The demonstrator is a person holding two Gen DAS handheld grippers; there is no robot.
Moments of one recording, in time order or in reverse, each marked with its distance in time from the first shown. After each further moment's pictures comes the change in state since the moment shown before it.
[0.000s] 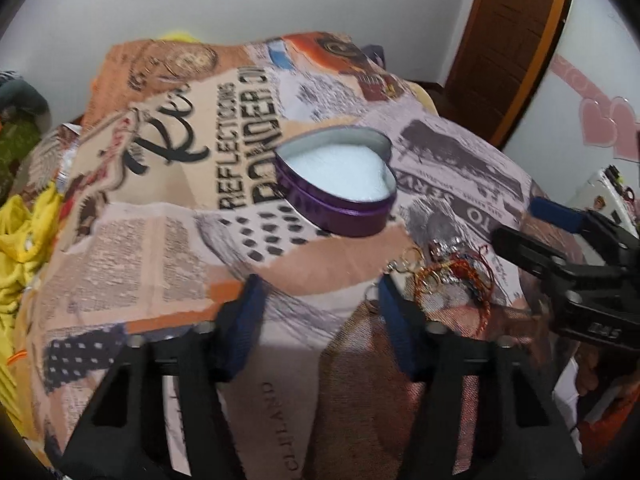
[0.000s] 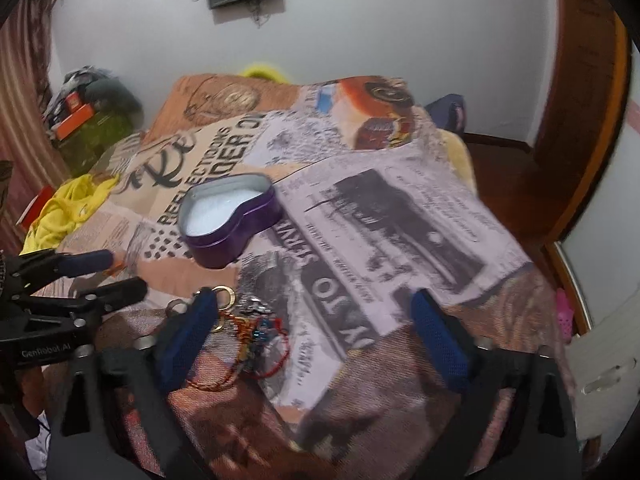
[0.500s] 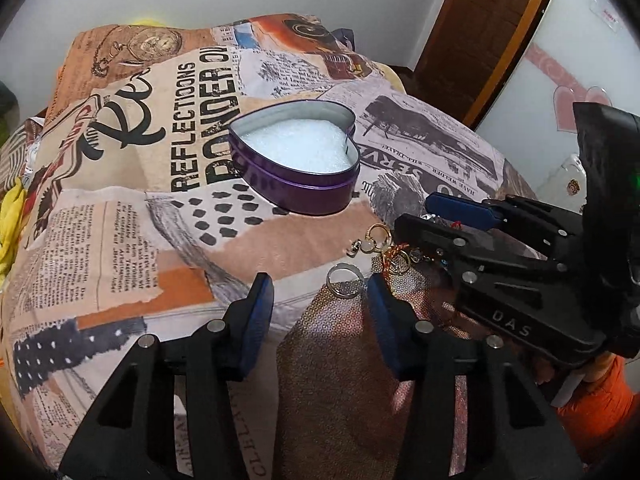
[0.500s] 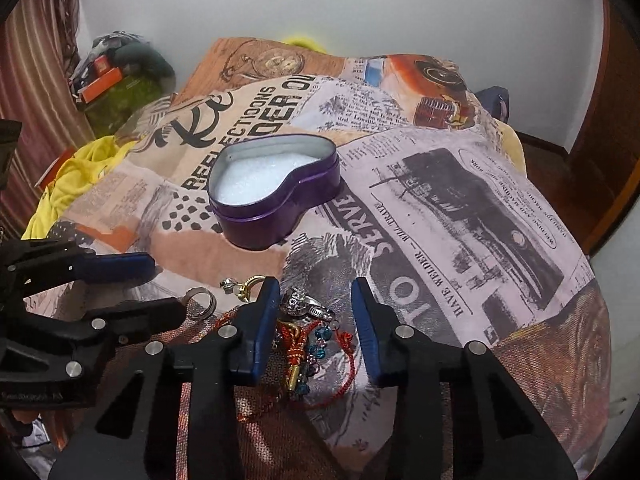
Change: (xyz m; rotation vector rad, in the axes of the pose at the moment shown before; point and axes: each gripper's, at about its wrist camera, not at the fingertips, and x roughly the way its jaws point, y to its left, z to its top) left arm 0.013 -0.008 -0.005 0.026 0.050 -0.110; right arm 0.039 0.024 -0.002 -0.088 0.079 0.077
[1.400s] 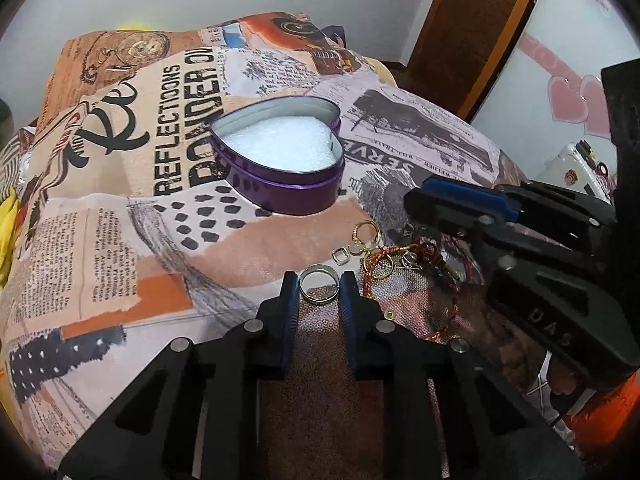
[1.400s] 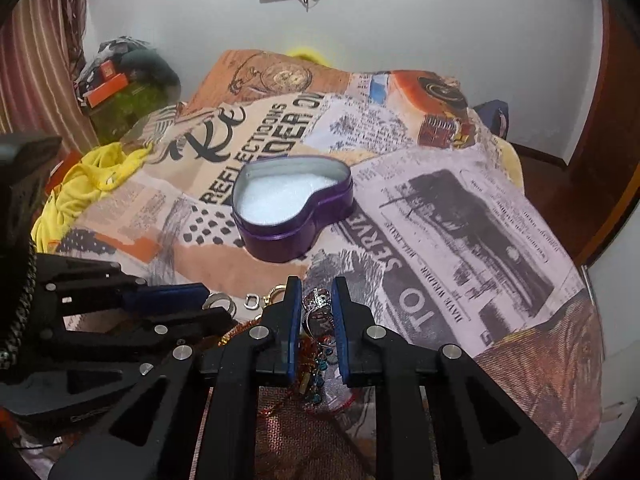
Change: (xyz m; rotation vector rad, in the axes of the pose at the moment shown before) left arm 0.006 -0.008 0.000 0.034 -0.005 -0.007; right arm -0.017 0.014 0.008 -0.011 -0.050 -0.007
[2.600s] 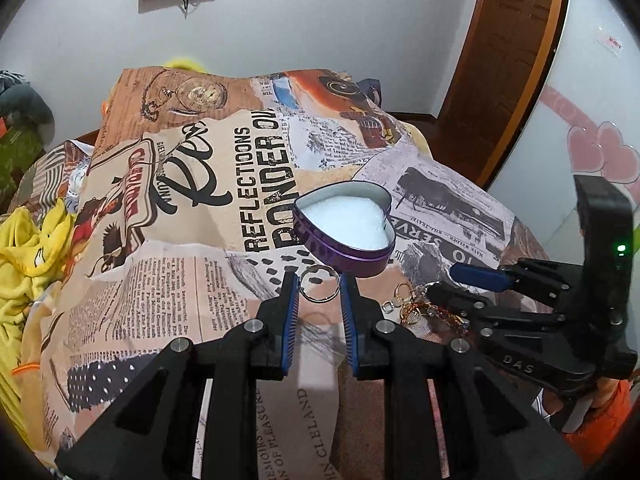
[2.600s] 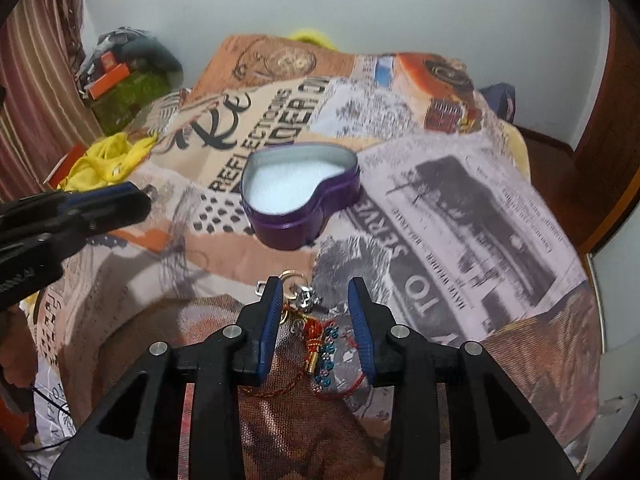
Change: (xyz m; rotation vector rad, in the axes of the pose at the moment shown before) left arm -0.064 0.030 0.013 -0.067 -0.178 0.106; right arm 0.005 0.001 0.002 0.012 0.097 0.035
